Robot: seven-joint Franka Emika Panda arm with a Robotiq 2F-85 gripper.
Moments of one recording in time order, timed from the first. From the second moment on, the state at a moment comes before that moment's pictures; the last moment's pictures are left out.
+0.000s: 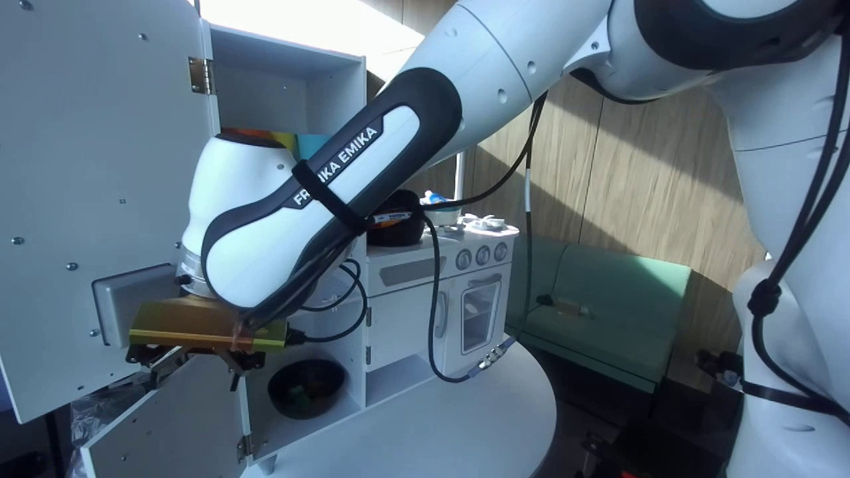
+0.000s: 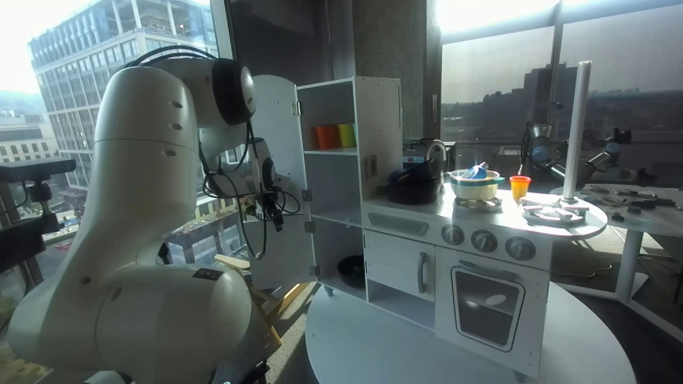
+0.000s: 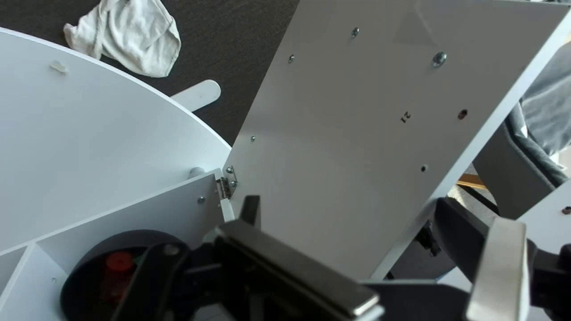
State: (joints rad) arm 0.57 0.40 0.11 -1.93 -0.12 2.69 1.08
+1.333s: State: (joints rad) arm 0.51 0.42 0.30 -1.94 0.04 2.58 0.86
